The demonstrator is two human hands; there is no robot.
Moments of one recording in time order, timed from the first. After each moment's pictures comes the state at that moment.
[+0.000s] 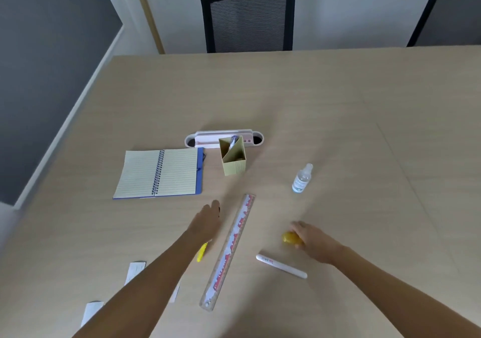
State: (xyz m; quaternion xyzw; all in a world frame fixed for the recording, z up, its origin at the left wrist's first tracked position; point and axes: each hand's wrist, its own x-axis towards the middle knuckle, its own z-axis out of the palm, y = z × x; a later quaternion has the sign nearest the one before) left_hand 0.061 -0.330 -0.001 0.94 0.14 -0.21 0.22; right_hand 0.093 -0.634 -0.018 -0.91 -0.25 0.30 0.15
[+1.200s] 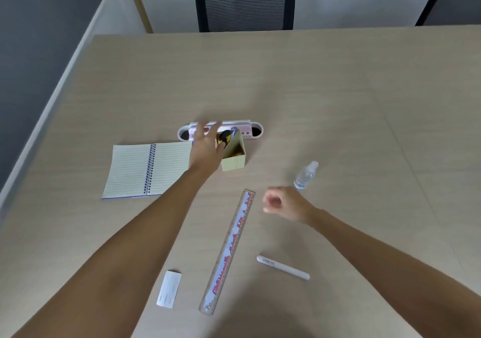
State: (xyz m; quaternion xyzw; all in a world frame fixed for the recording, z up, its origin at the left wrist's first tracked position) left_hand 0.197 -0.308 0.053 0.95 0.10 0.06 0.30; right_hand 0.163 -0.560 0.005 -0.88 -0.25 0.25 0.32
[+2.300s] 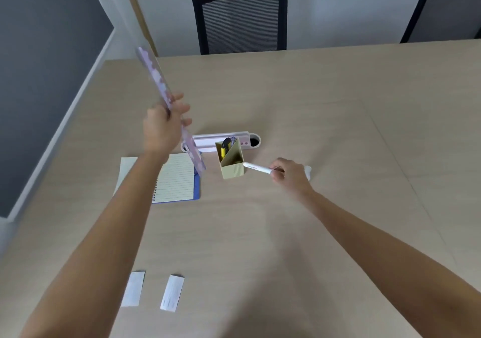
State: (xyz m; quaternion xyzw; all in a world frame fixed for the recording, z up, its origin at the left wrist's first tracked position) left_hand 0.162 -0.275 0.194 0.77 0.19 0.16 0.59; right_hand 0.187 -0.545 0.062 -0.92 -0.08 0.09 0.37
